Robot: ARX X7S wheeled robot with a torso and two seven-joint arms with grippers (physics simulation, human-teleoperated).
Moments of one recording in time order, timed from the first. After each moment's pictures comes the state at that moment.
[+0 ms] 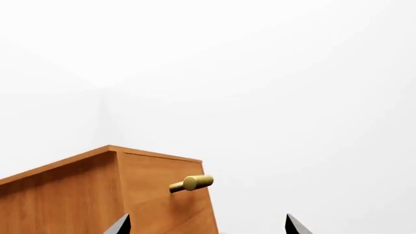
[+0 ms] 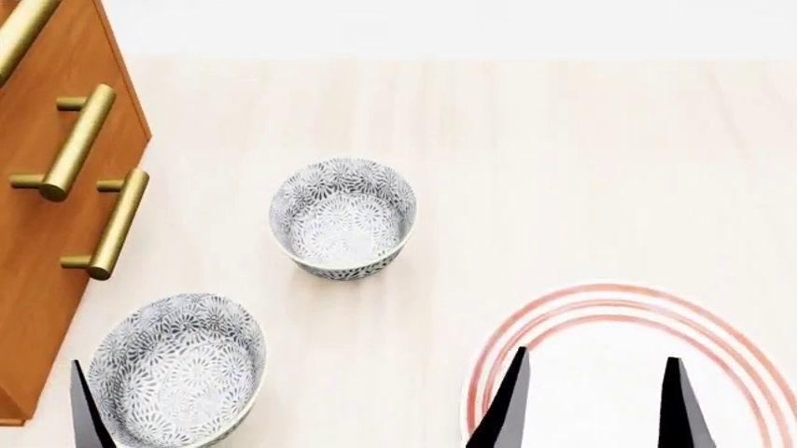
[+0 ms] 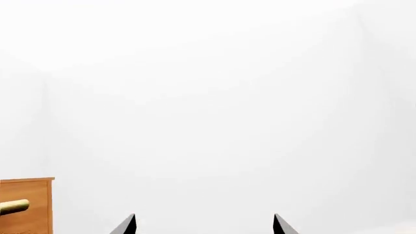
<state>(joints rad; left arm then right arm) 0.12 -0.21 0.19 0.33 0.37 0.44 -0.51 -0.04 0.20 -0.22 -0.20 0.23 -0.64 0.21</state>
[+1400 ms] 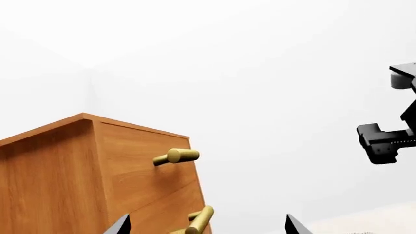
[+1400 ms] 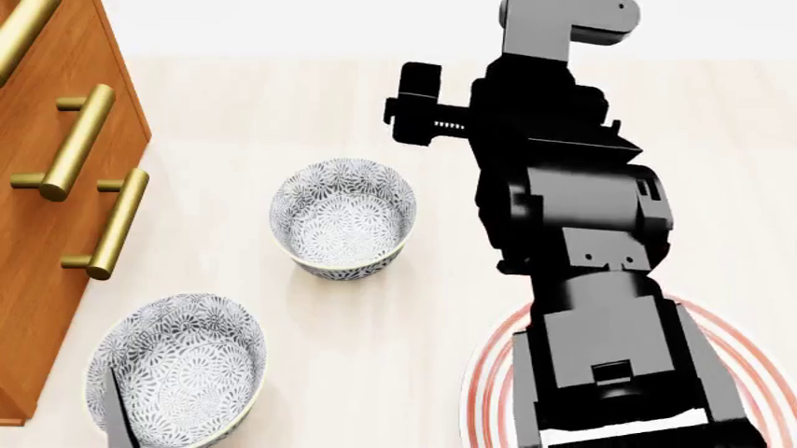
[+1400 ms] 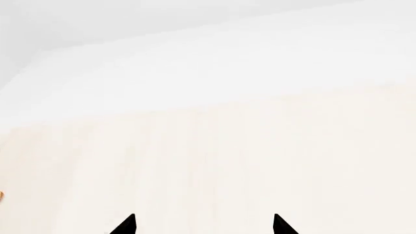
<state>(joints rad) 0.10 -0.24 0.25 0.28 0.34 0.38 -0.52 1.47 0.02 -0.30 1.19 0.51 0.53 0.12</state>
